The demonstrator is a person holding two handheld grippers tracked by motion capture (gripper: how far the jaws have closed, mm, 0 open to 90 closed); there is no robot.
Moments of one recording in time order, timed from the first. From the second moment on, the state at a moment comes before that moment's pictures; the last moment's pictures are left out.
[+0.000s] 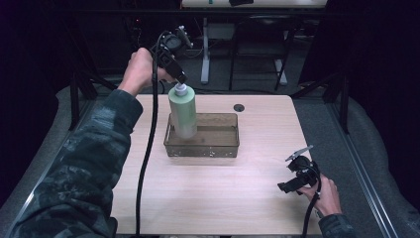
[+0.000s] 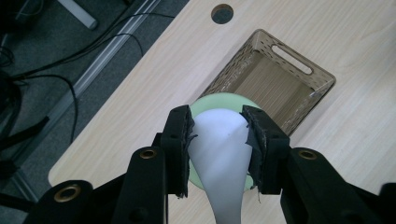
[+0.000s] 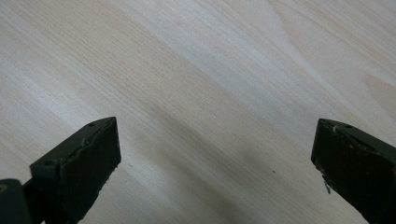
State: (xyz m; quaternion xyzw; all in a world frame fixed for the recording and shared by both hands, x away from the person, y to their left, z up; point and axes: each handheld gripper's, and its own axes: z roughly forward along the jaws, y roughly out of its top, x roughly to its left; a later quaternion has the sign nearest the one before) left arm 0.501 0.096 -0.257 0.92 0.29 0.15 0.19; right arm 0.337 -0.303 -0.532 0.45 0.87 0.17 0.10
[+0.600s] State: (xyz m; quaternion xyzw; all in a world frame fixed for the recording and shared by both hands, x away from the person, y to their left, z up) left arm 0.505 0.093 -0.282 0.93 0.30 0.14 0.19; right arm 0.336 -0.303 -0.531 0.45 0.87 0.17 0.10
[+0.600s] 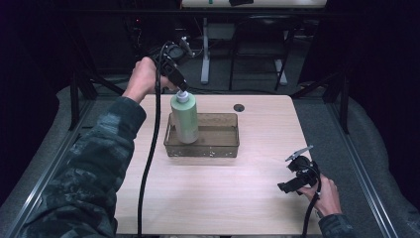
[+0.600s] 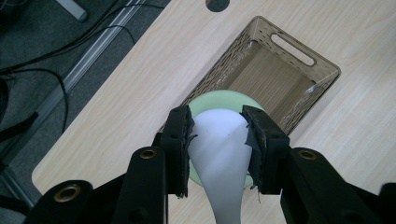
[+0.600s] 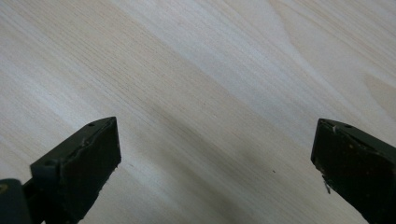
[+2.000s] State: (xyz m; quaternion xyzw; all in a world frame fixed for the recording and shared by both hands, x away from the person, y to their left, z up) left arm 0.504 0.107 -0.307 0.93 0.30 0.12 0.16; right arm 0.336 -0.303 -0.531 0.45 0.87 0.18 0.10
